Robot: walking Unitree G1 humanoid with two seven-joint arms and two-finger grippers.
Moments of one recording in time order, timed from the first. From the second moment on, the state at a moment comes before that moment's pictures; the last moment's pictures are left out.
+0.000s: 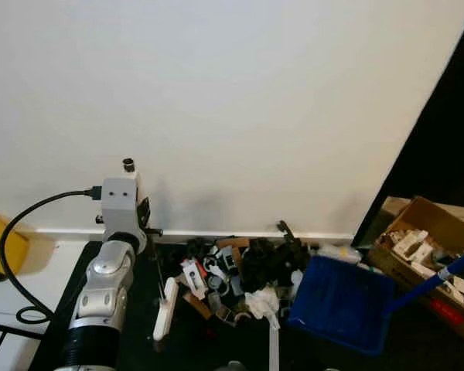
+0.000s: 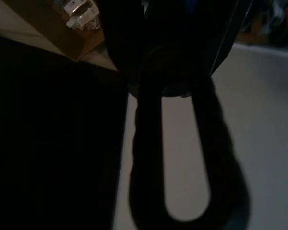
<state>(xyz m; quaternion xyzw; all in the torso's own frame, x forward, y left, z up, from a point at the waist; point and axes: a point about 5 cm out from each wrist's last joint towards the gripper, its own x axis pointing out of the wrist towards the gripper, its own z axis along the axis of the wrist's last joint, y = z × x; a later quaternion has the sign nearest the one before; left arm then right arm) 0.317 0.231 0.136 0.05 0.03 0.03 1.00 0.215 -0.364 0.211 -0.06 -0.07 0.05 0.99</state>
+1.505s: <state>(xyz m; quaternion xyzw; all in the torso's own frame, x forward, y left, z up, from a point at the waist) 0.312 0.233 0.124 0.05 0.04 0.05 1.00 0.288 -0.275 0.115 -0.17 0.05 0.12 0.98</state>
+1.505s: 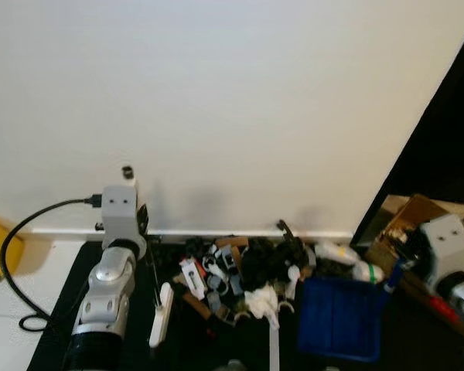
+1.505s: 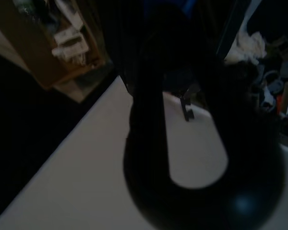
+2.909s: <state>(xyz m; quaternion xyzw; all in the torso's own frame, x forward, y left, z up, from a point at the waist) 0.304 0.269 0.095 0.03 0.07 0.08 0.99 0.331 -0.212 0.096 -0.05 0.04 0.20 0.98</state>
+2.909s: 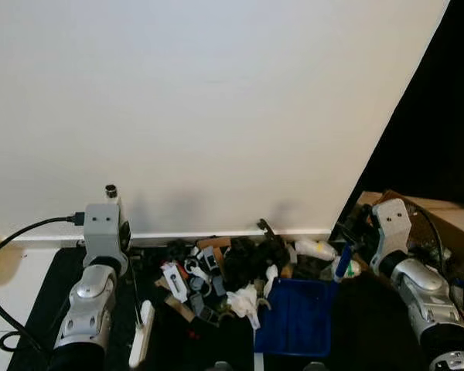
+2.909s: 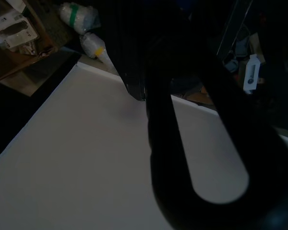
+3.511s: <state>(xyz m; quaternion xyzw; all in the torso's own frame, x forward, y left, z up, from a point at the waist) 0.320 0.252 0.093 -0.05 0.05 0.07 1.00 0.334 -0.179 0.097 -0.10 0.00 0.21 0.97</state>
